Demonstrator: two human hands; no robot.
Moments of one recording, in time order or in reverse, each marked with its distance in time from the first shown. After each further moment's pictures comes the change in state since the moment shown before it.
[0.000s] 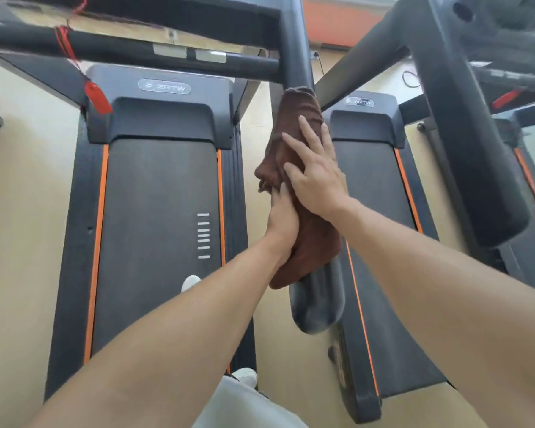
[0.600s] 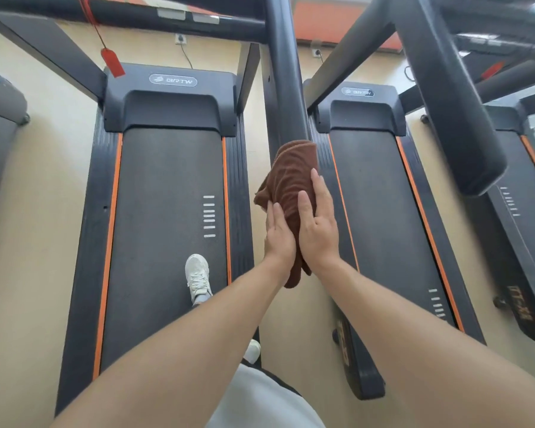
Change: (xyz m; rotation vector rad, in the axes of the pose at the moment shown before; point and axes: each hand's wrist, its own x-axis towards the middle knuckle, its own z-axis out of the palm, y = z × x) left_hand -0.140 -0.113 -0.008 0.097 0.142 -0.021; right_hand -0.220 0.029 0.059 0.632 0.250 0.251
